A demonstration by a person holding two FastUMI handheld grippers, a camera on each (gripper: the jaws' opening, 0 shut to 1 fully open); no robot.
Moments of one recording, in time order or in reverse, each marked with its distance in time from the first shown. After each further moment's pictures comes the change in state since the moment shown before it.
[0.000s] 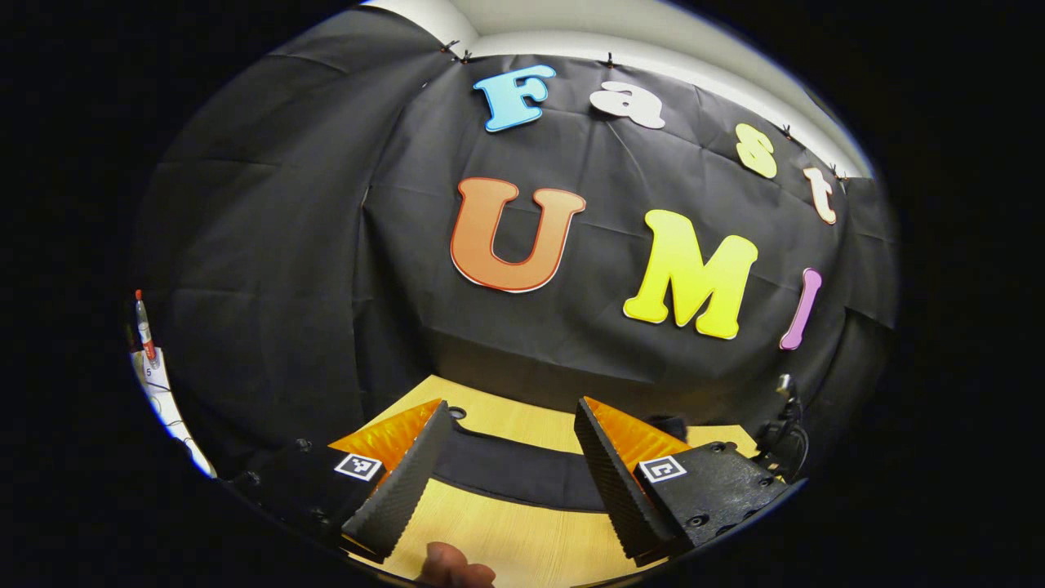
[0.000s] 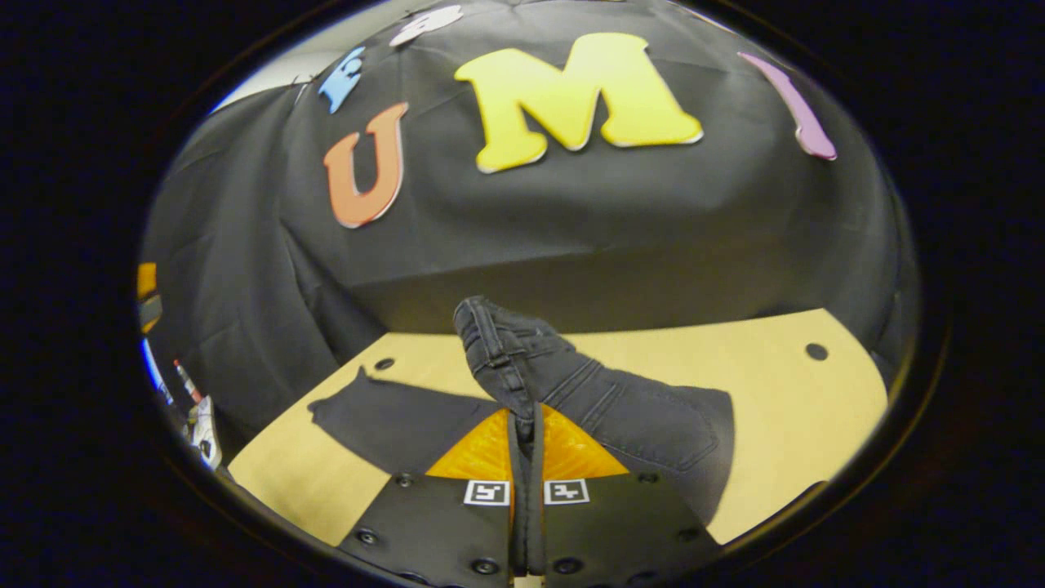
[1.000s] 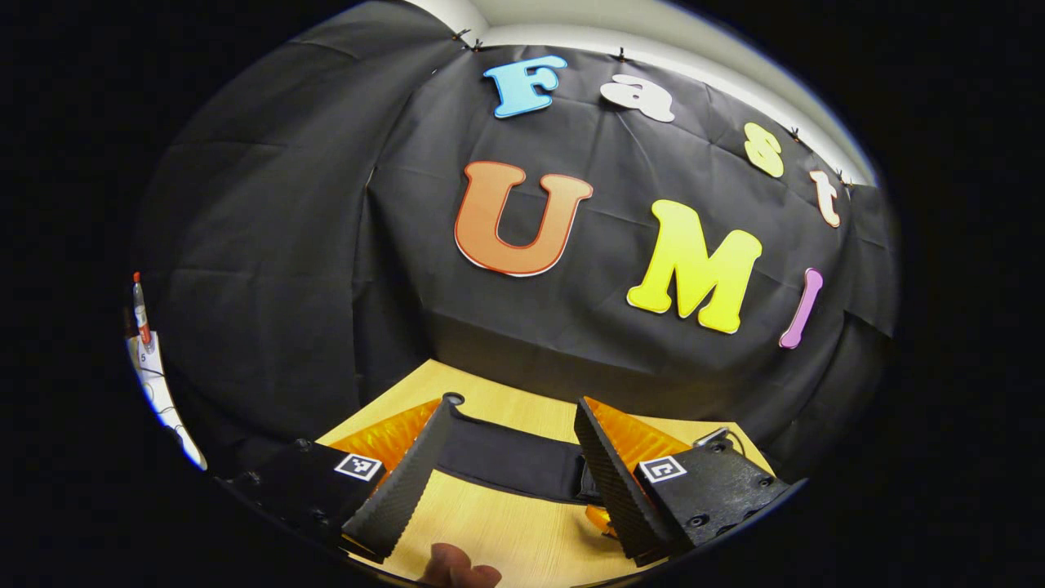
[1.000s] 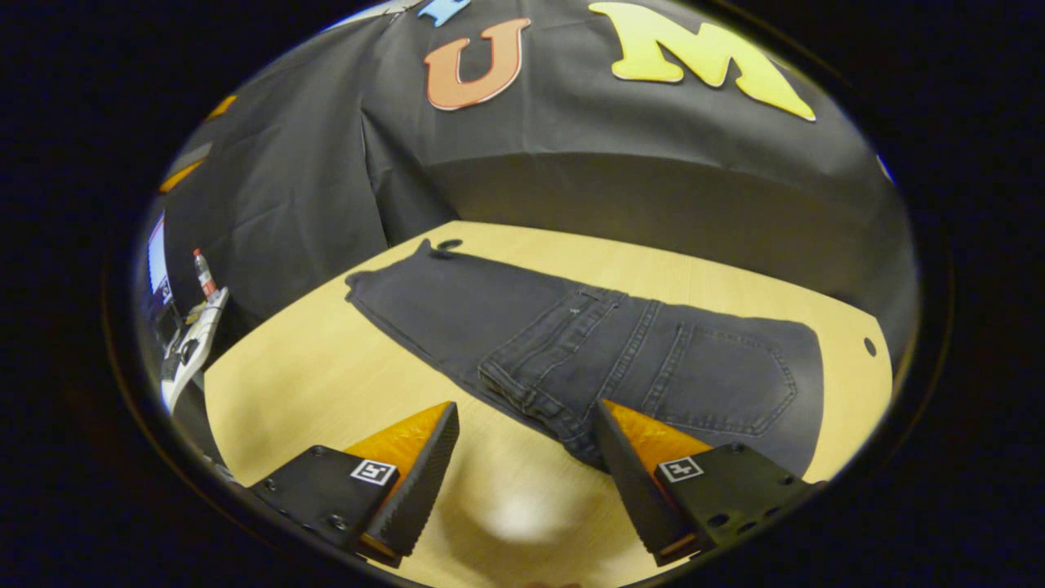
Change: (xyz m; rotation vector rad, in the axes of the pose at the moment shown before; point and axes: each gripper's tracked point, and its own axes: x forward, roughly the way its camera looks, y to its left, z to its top) left arm 0.008 0.006 -0.024 -0.043 0.058 -0.011; right arm 0.007 0.063 -0.087 -0.208 0.161 0.100
